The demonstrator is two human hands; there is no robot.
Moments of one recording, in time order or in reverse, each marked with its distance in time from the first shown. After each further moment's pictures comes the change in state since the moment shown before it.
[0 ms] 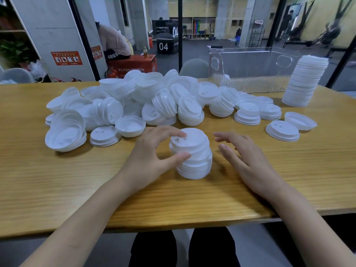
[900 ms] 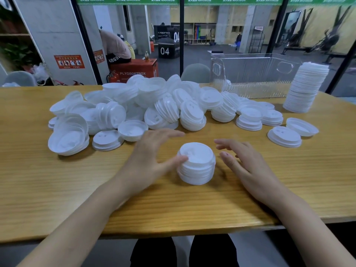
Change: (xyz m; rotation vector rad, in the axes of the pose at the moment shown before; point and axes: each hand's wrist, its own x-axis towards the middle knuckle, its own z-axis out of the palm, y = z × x) left_hand 0.002 -0.005 -0.010 0.086 -0.040 0.027; right_hand 0.000 0.001 0.001 -0.007 -0.027 -0.007
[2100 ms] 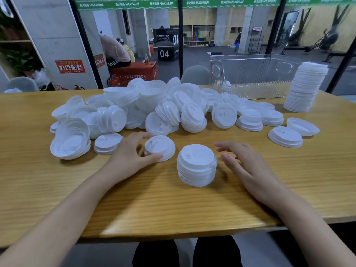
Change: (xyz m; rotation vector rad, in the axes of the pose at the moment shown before) left_hand 0.008 -0.044 -0.022 0.066 -0.062 -0.399; right_hand 0.000 -0.004 -0.001 -0.007 -0.013 -0.007
